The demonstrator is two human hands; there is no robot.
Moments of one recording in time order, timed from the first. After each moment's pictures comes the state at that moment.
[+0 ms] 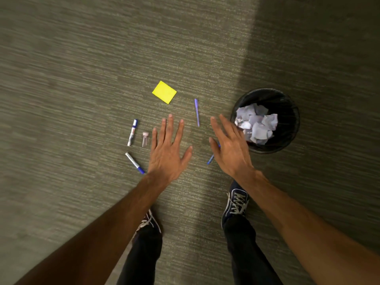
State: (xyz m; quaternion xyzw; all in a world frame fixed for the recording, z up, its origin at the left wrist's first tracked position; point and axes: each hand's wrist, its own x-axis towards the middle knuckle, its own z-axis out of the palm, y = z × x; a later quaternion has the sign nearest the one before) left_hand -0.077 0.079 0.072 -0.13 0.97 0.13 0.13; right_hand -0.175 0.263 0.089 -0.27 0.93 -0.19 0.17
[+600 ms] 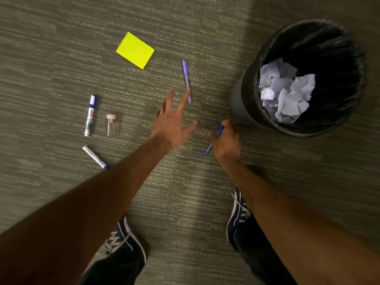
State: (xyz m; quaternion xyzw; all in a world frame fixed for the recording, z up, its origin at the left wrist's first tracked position) left_hand -0.120 0.085 -0.147 -0.13 0.93 0.26 0.21; right_hand -0.136 0.260 -0.146 0.09 0.92 -0.21 0.32
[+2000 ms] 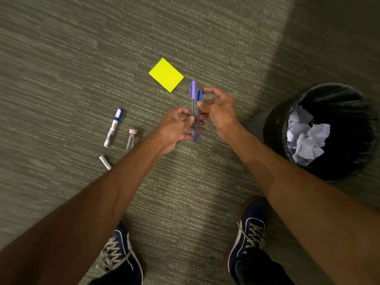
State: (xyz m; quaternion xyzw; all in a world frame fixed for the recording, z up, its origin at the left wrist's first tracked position) left_hand -0.153 0.008 -0.100 -0.39 0.52 0.73 0.19; right_hand -0.245 0.120 -0.092 0.08 0.75 -0.55 0.36
